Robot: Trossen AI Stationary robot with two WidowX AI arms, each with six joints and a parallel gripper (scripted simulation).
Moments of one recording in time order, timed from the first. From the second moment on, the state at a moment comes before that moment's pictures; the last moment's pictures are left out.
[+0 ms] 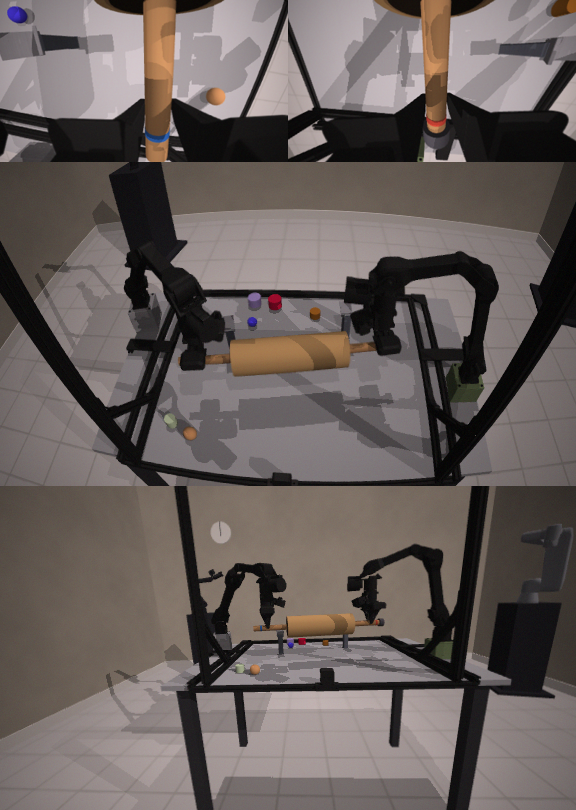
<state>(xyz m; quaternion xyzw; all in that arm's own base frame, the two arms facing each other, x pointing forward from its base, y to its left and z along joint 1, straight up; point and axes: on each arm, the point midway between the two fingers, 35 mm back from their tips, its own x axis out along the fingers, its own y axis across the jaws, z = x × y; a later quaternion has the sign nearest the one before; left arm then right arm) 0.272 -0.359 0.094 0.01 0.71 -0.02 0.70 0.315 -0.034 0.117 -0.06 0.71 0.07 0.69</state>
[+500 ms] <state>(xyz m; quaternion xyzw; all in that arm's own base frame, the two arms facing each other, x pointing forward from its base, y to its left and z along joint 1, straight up) 0.292 -0.354 0.083 0.00 0.71 0.01 0.71 0.302 -0.072 0.109 -0.09 0.71 0.09 0.69</state>
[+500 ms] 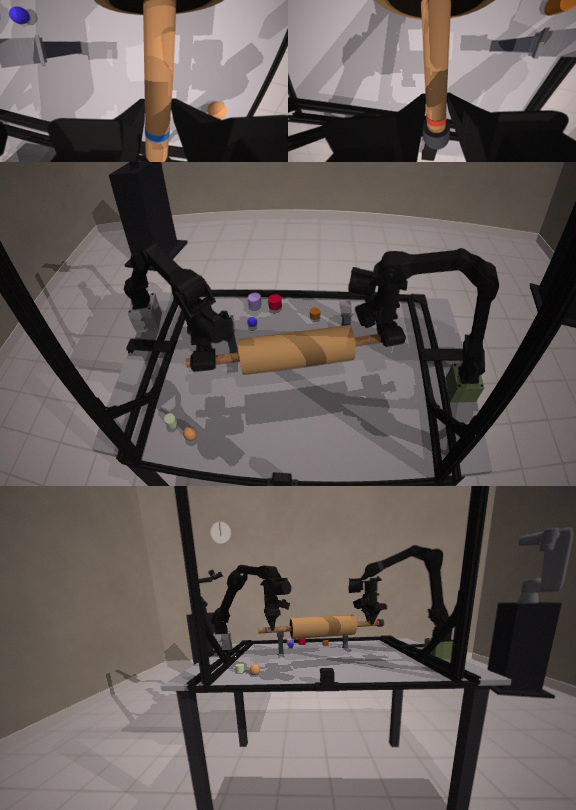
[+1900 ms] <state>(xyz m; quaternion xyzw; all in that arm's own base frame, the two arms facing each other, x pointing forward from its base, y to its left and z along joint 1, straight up) 0.290 -0.229 0.091 0.00 0.71 0.01 0.70 0.331 -0.191 0.120 -0.09 0.71 0.08 0.70</state>
